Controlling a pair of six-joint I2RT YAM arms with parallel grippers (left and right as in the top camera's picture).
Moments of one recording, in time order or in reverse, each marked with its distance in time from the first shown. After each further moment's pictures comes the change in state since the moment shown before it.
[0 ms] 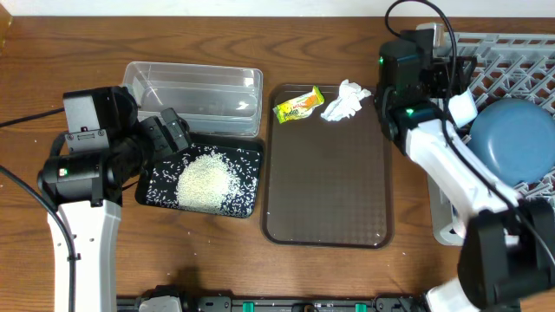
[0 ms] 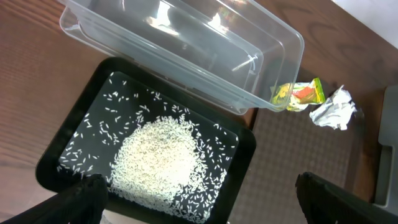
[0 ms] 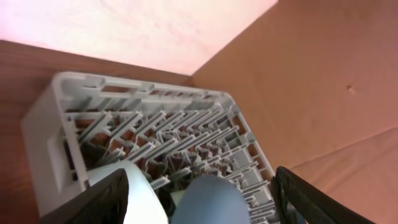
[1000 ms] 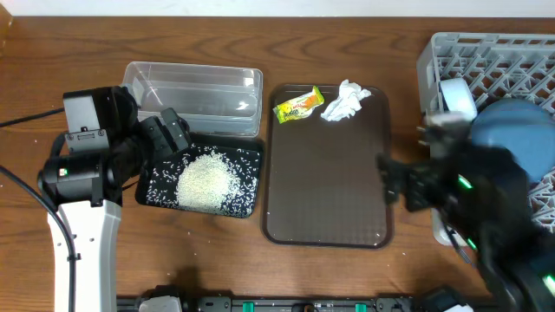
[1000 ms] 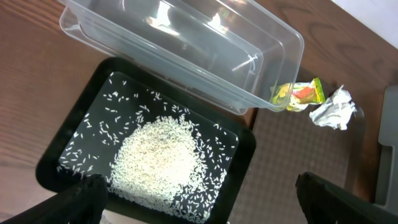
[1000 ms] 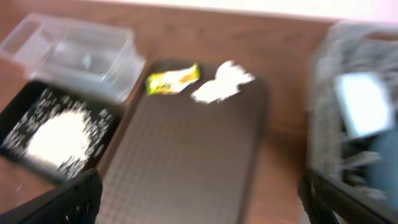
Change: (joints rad) left arm 0.000 0.000 0.000 0.000 -0.001 0.000; right arm 0.124 -0.840 0.004 -0.939 -1.015 0.517
